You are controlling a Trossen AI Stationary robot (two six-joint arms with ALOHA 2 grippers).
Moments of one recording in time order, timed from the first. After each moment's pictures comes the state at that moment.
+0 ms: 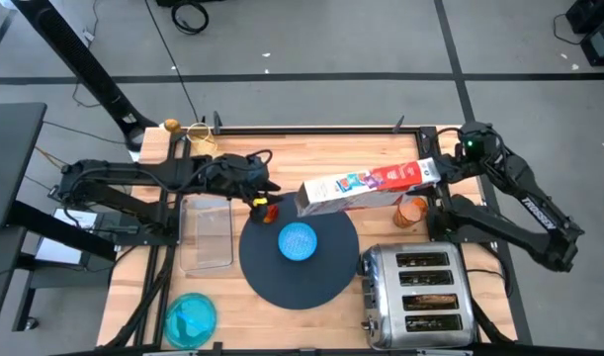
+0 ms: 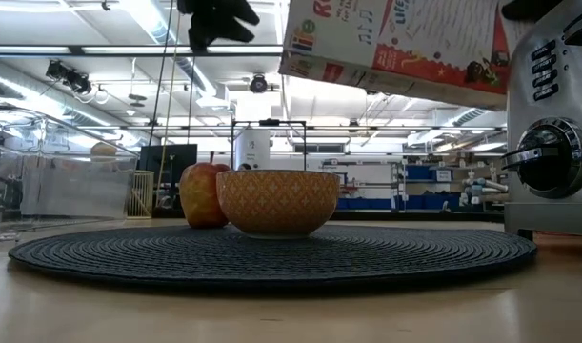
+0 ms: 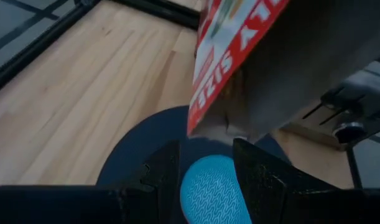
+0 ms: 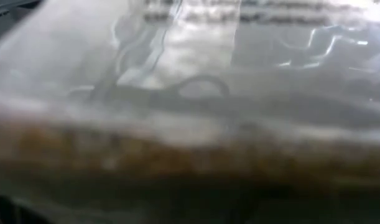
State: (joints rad) left arm 0.02 1.24 1.11 -0.41 -0.08 -0.32; right arm -0.81 0.48 0.80 -0.83 -0.89 -0.55
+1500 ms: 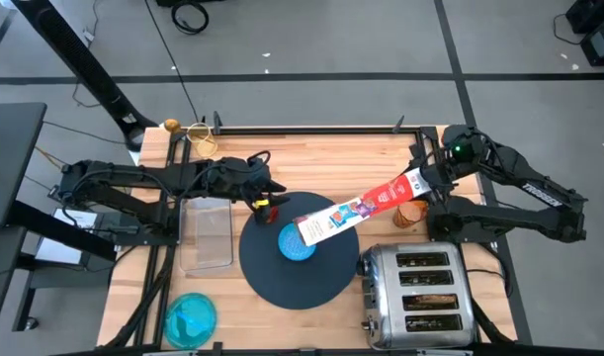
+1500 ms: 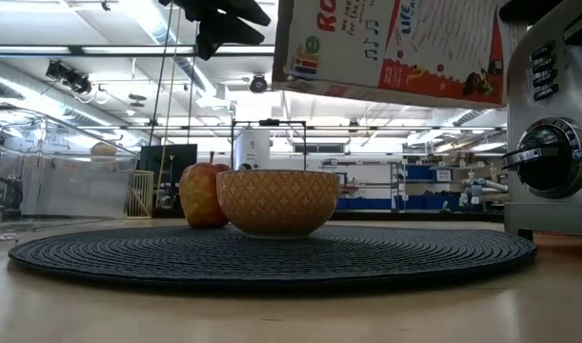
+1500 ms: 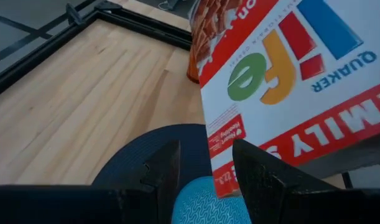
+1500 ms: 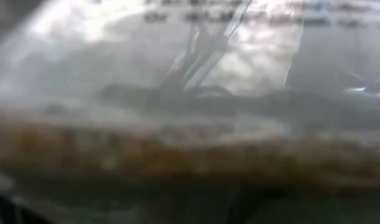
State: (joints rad) left arm 0.01 1.24 1.02 -0.23 -0.08 -0.33; right arm -0.49 0.61 0.87 -0.84 -0.64 -0.71
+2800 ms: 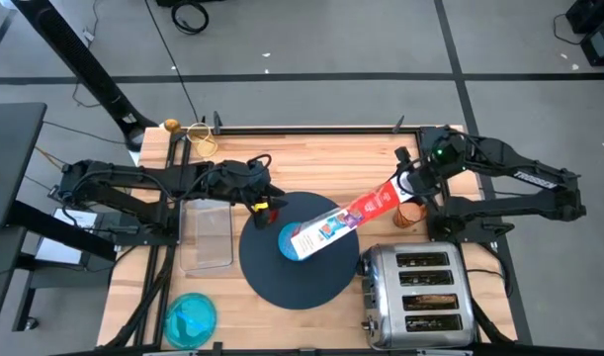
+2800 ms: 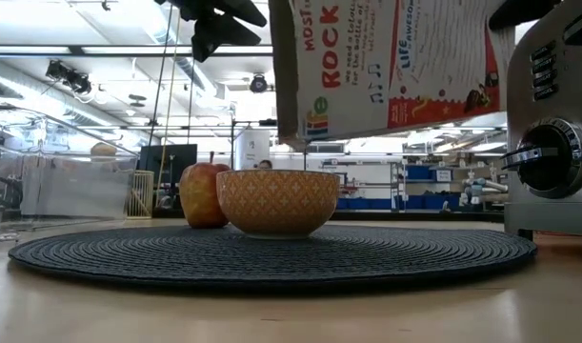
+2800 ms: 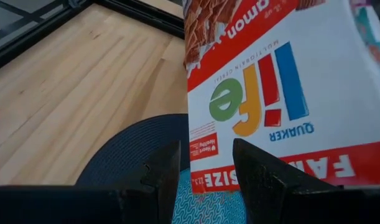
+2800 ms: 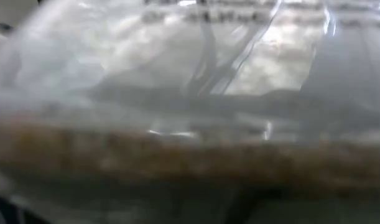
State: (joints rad) left arm 0.00 1.24 1.02 -0.26 -0.08 -0.38; right arm -0.30 0.78 0.99 -0.93 -0.43 -0.74
